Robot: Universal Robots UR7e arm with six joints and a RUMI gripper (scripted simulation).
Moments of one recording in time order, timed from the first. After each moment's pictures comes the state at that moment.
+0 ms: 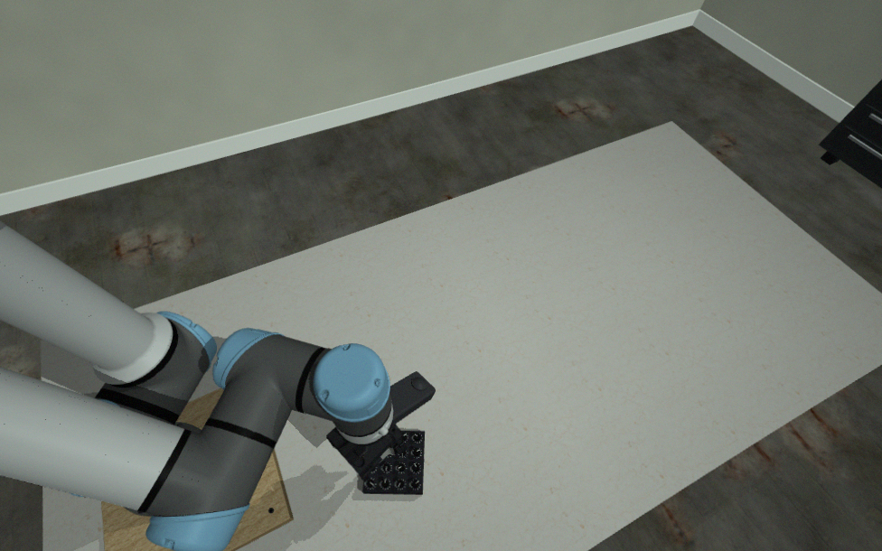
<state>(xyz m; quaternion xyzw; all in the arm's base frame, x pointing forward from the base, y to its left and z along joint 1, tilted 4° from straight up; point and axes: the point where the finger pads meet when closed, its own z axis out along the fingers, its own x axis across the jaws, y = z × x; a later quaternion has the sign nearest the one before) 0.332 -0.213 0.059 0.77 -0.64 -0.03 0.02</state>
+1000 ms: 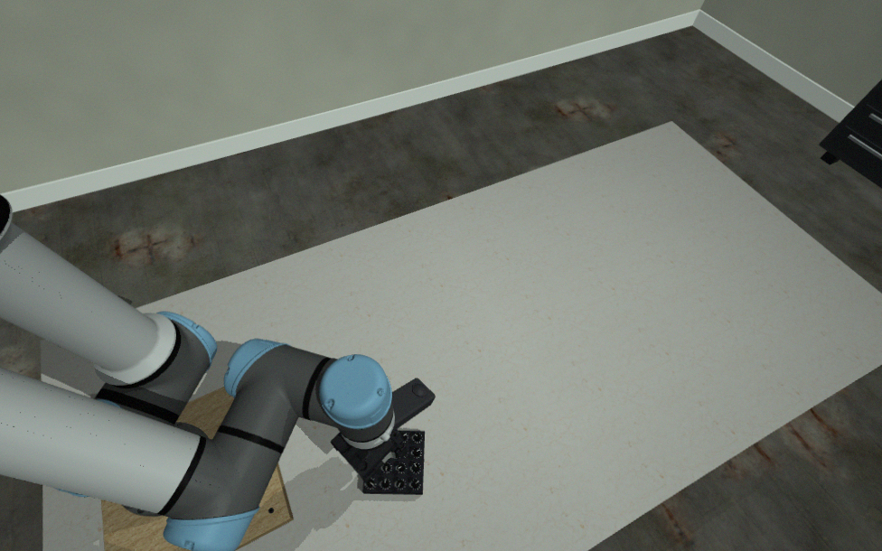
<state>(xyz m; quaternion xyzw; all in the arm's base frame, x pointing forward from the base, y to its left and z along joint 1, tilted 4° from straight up) 0.330 -0.213 0.028 0.77 -0.64 -0.03 0.02</state>
